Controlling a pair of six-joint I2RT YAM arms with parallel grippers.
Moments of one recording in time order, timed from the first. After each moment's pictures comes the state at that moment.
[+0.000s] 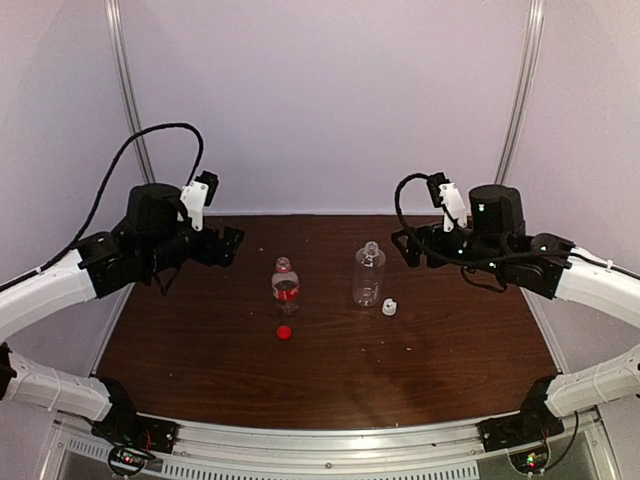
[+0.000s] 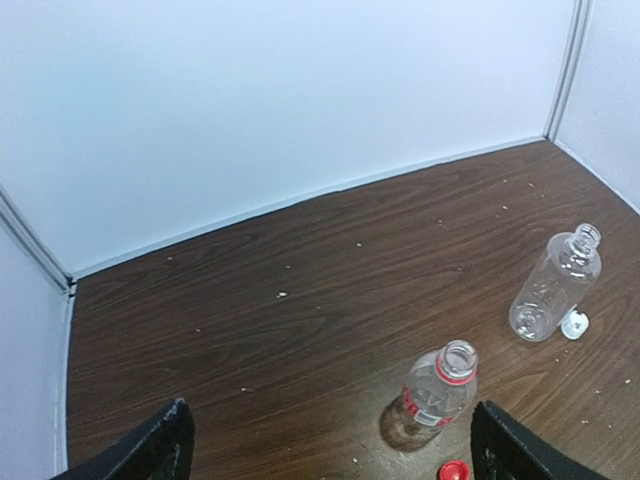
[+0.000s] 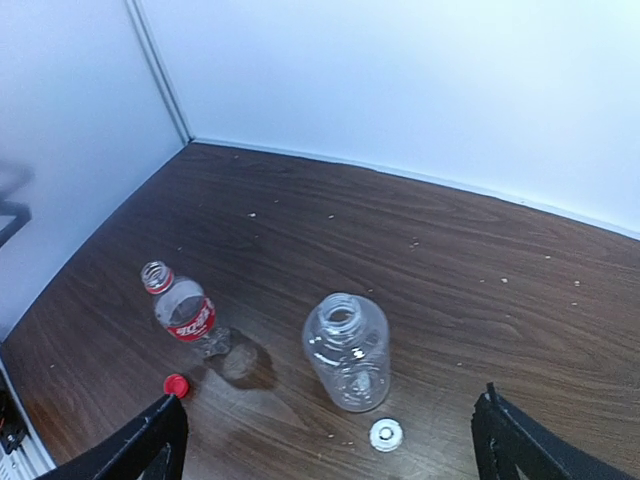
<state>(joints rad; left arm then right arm) -0.74 1.14 1.00 -0.28 -0.33 -0.10 0.76 1.14 0.98 -0.22 0.16 0.27</state>
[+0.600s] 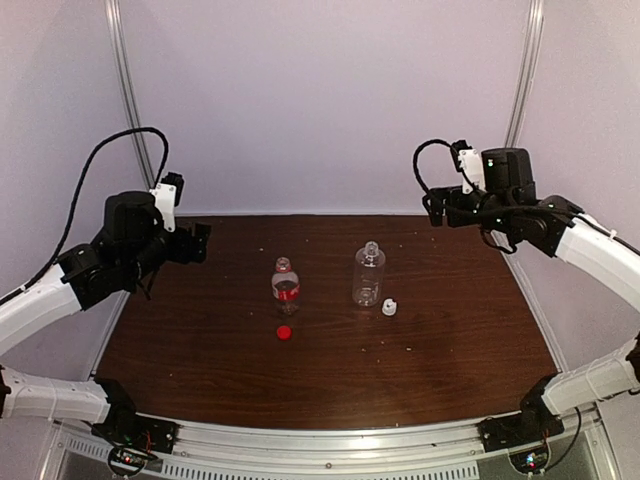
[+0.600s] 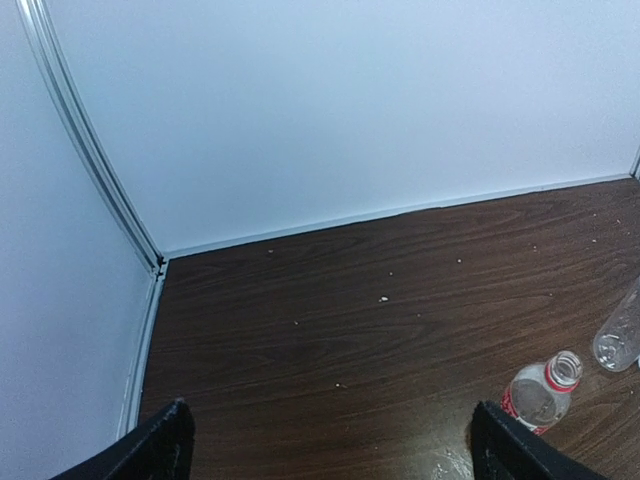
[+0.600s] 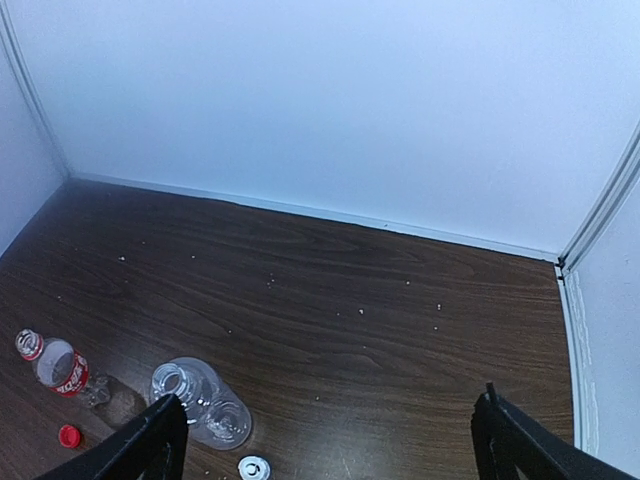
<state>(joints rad) -0.66 0.99 0.90 -0.27 -0.52 -0.08 0.55 1.22 1.20 -0.39 0.27 0.14</state>
